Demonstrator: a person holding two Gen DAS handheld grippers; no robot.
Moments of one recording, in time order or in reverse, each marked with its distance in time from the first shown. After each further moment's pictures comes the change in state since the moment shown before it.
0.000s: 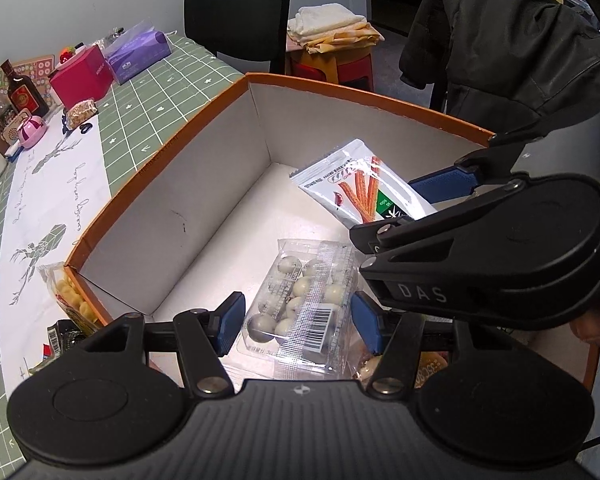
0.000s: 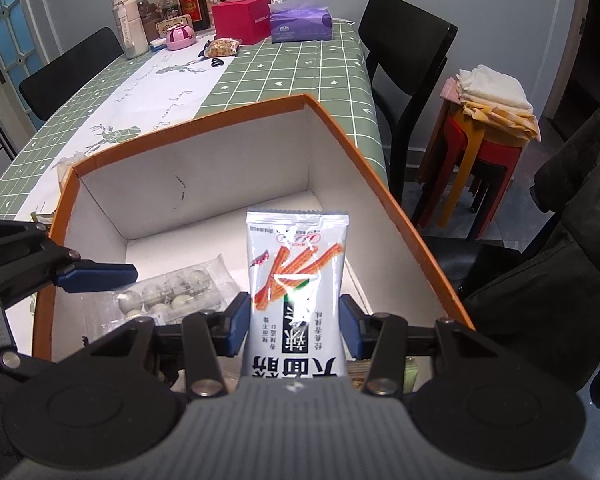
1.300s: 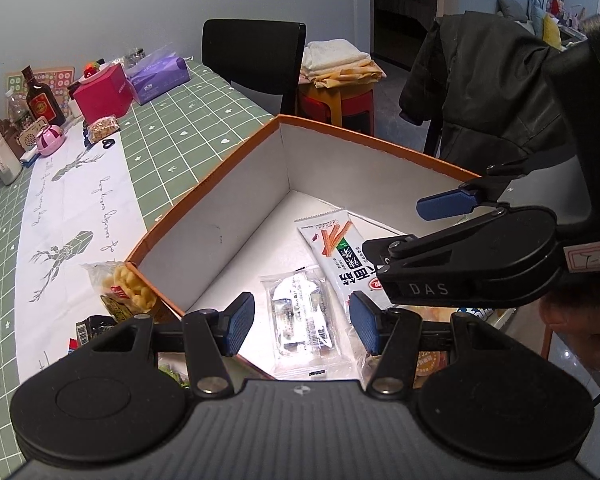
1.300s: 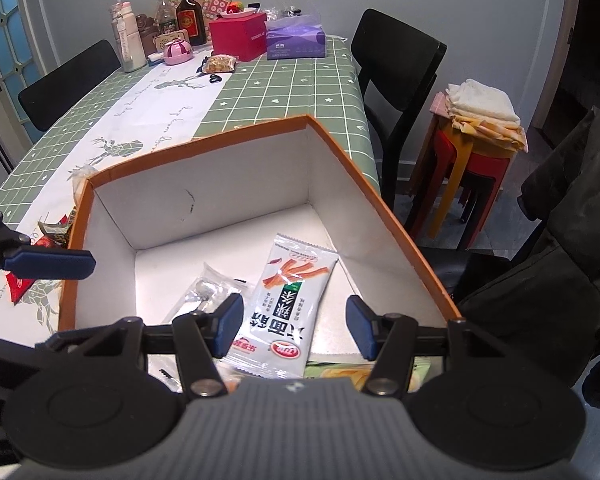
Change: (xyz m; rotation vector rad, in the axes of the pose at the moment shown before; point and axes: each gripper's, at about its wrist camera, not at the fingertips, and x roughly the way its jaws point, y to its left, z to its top) left arm -0.054 0.025 -0.012 -0.038 -0.097 -0.022; right arm -0.025 0.016 -0.004 -0.004 -0.056 -0.032
